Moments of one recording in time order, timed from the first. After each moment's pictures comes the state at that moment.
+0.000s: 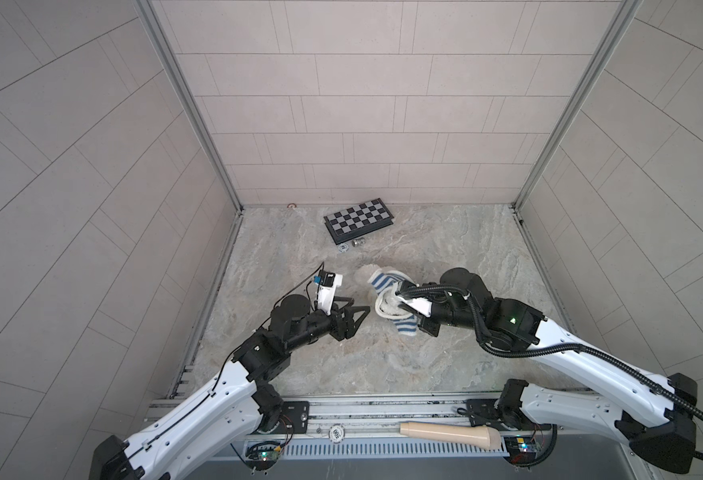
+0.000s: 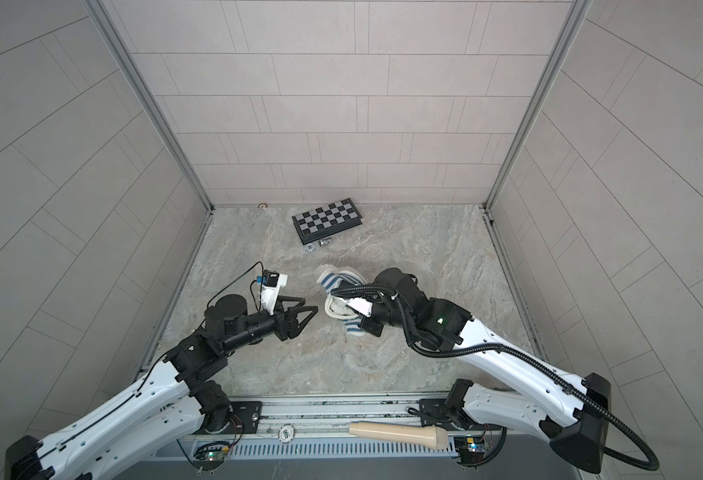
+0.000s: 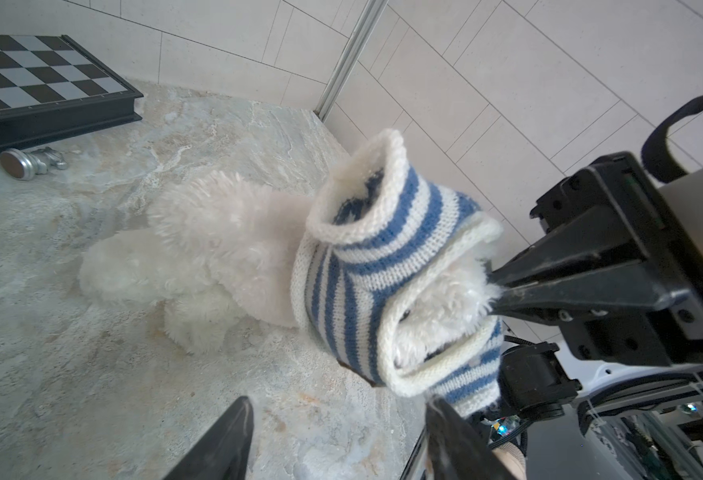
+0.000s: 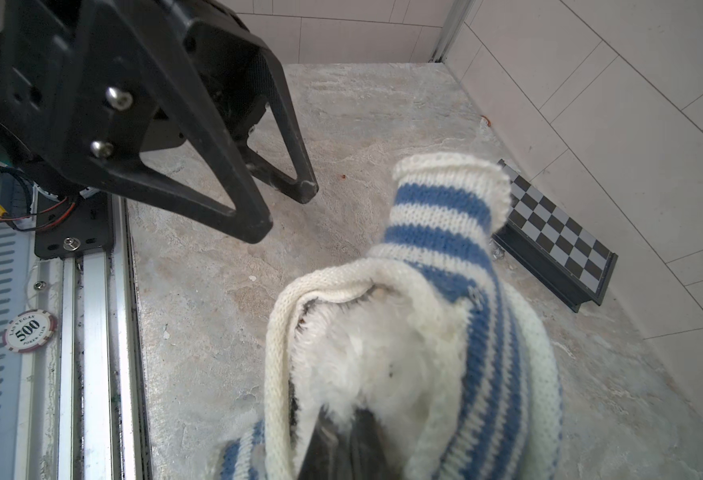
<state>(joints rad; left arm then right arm) -0.71 0.71 0.52 -0.09 0.27 -0.49 0.87 1.02 0.97 -0.54 -0.11 -0.36</state>
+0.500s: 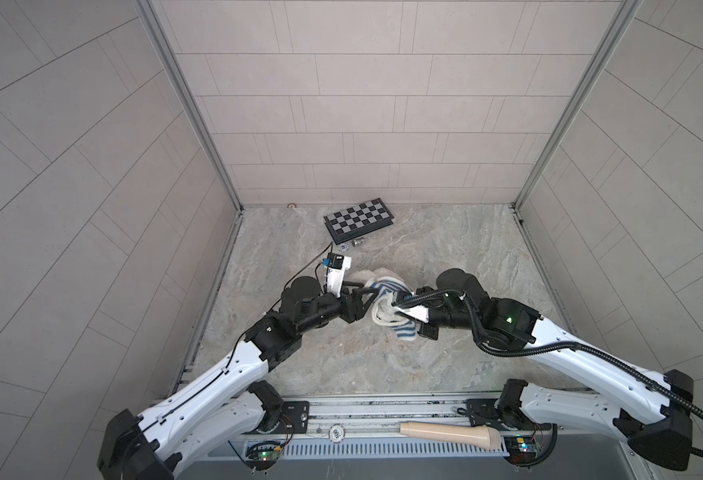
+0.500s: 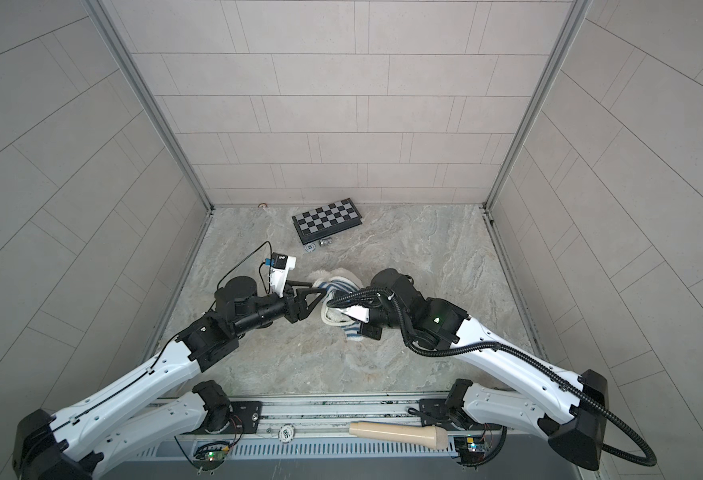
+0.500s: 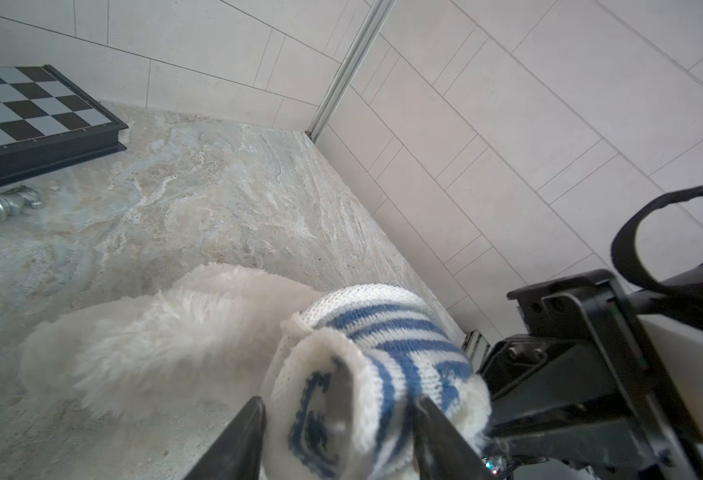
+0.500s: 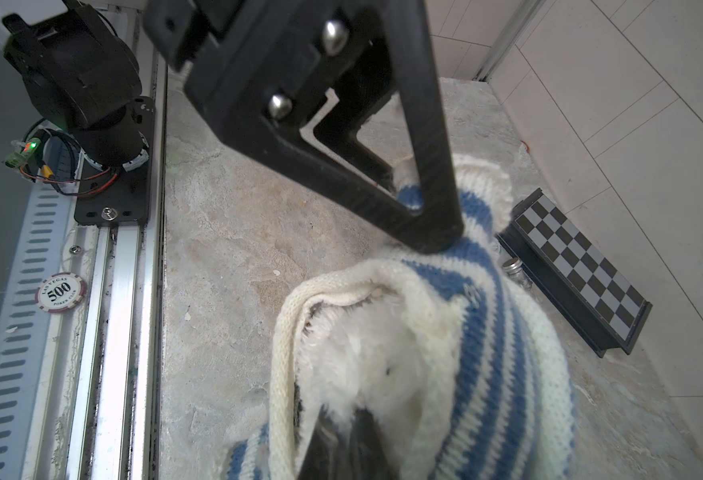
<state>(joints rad) -0.71 0.90 0.65 -0.01 0.27 -0.54 0.88 1.04 0.97 -0.54 -0.19 -0.45</state>
